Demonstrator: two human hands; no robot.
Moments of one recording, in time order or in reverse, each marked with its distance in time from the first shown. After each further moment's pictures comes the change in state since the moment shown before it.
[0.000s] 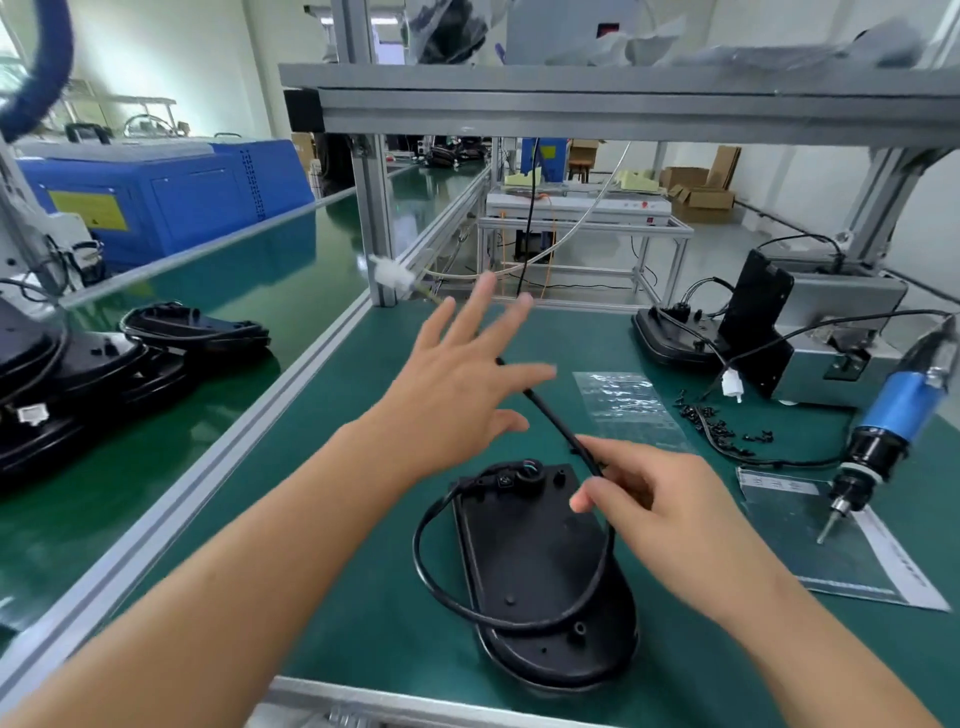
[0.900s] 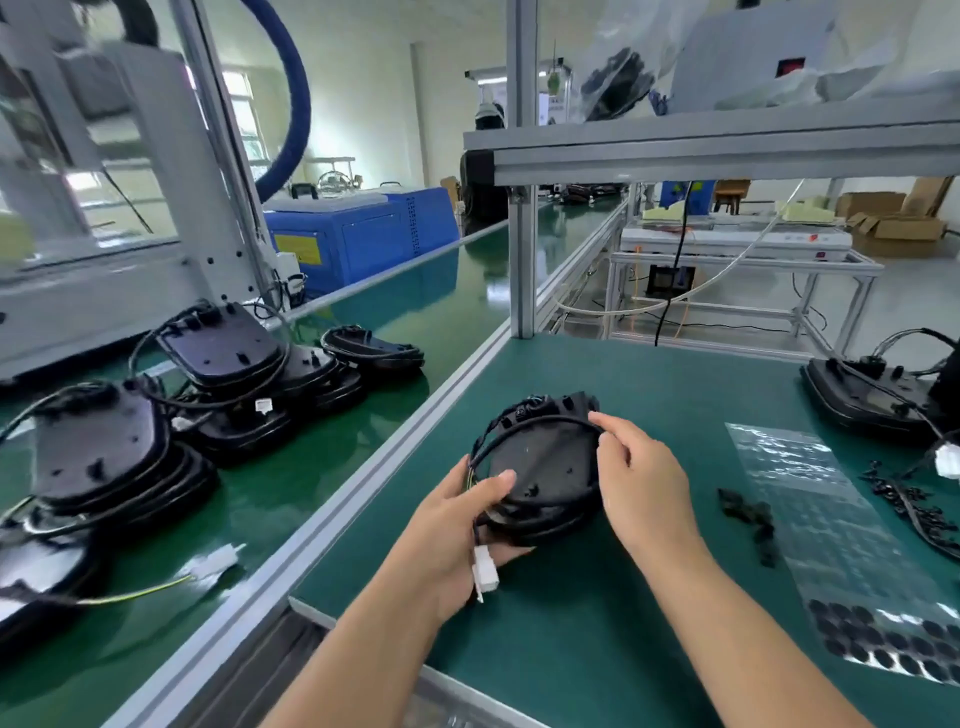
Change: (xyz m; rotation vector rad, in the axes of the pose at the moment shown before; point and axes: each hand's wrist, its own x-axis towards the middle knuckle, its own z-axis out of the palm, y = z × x) left_hand -0.116 -0.020 0.037 -2.047 0.238 -1.091; right_hand 0.085 -0.027 0.111 0.213 0.130 0.055
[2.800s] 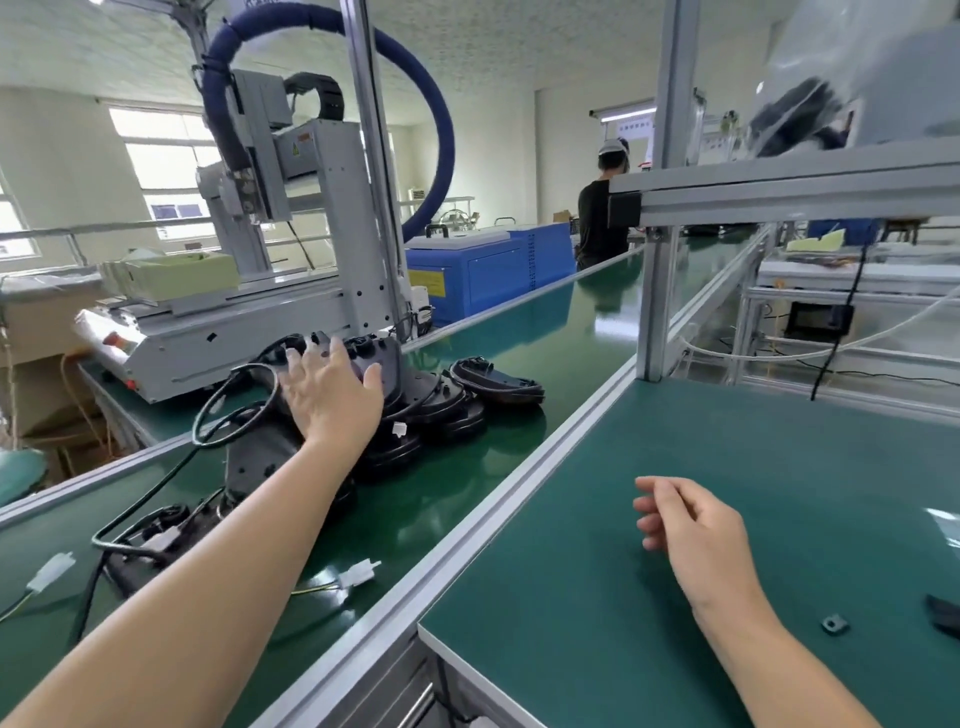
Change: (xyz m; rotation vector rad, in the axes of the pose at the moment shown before) left_hand 0.027 0.181 -0.163 1.492 1.255 0.448; right_hand 0.012 -0.003 0.071 0.451 -0.127 0.088
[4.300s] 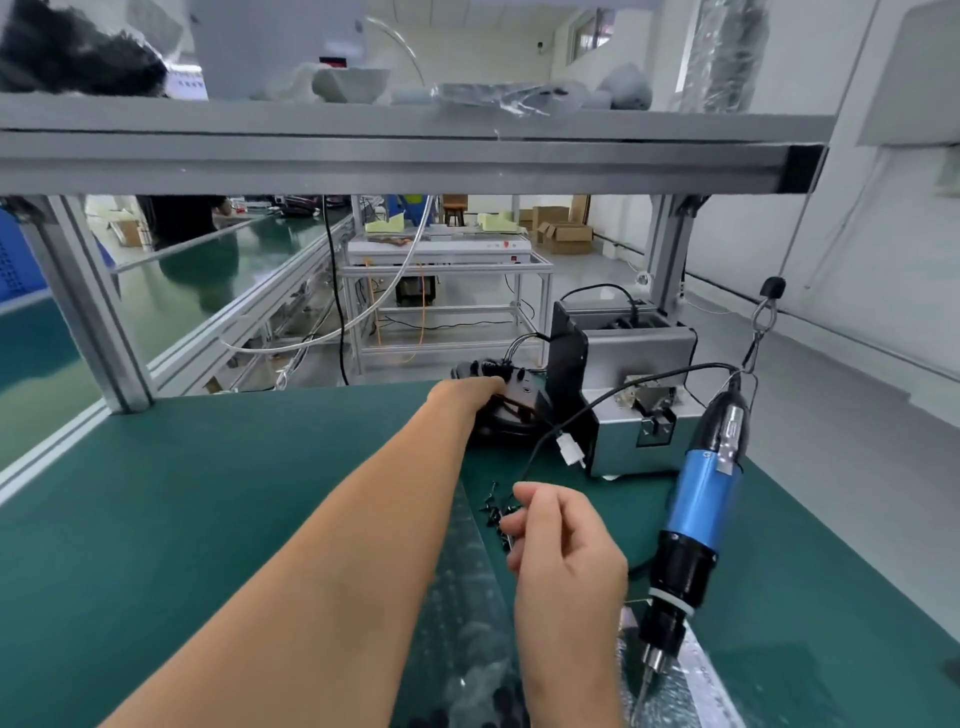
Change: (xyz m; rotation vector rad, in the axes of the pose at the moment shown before) left_hand -0.328 0.559 0.162 -0.758 -1.434 0.005; right_hand -0.019 -0.008 -0.278 -0.007 0.823 -0.135
